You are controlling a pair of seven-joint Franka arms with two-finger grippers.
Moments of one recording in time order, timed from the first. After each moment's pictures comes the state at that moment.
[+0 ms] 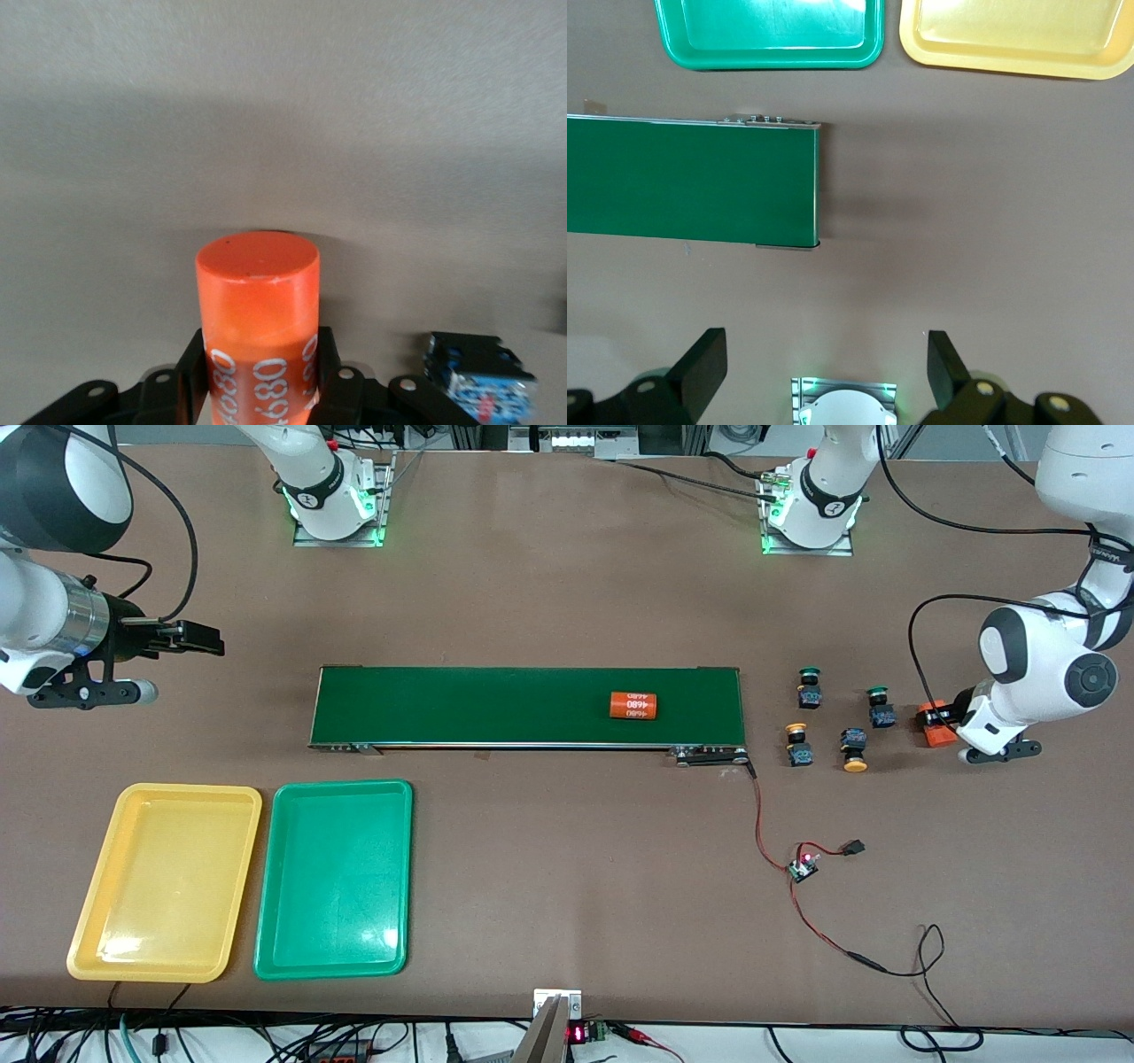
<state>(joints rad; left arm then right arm) 0.25 0.41 0.09 -2.17 0.08 2.38 0.11 -0.02 0.10 0.04 -1.71 0.02 1.53 -0.03</state>
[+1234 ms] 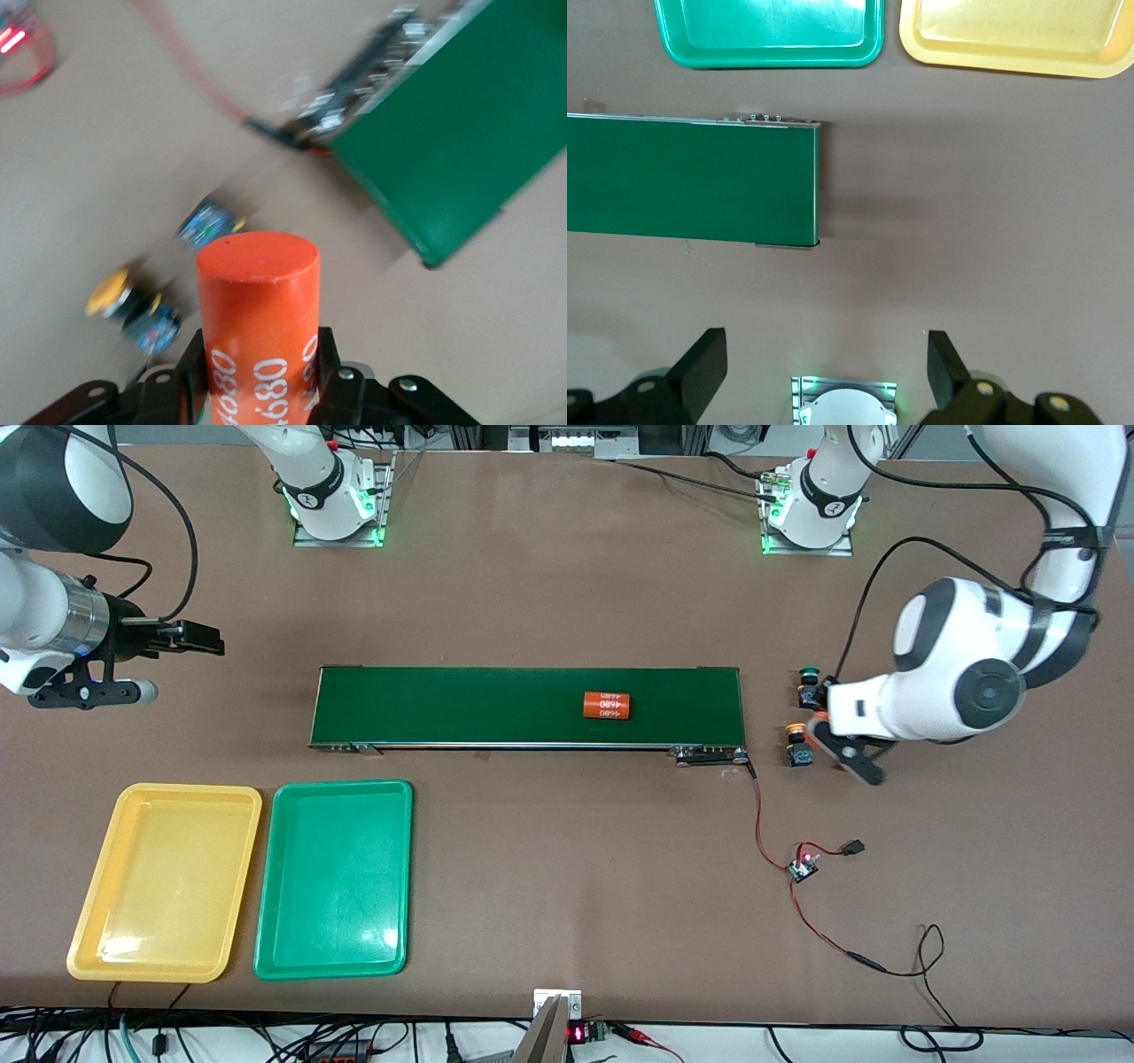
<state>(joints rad) 0.24 0.33 -0.45 -1.87 0.05 1.87 0.56 -0.02 0.10 0.04 -1.71 0.02 1.53 -0.03</state>
